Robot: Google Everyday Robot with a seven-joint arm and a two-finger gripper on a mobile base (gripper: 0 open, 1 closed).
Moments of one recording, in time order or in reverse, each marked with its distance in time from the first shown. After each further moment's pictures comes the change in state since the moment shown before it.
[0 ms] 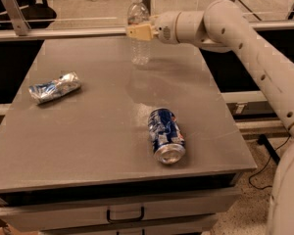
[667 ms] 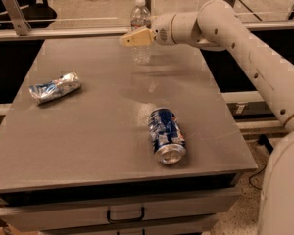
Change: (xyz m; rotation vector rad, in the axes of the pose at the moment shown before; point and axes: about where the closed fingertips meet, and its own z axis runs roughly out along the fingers) arm 0.014 -0.012 0.006 0.050 0.063 -0.042
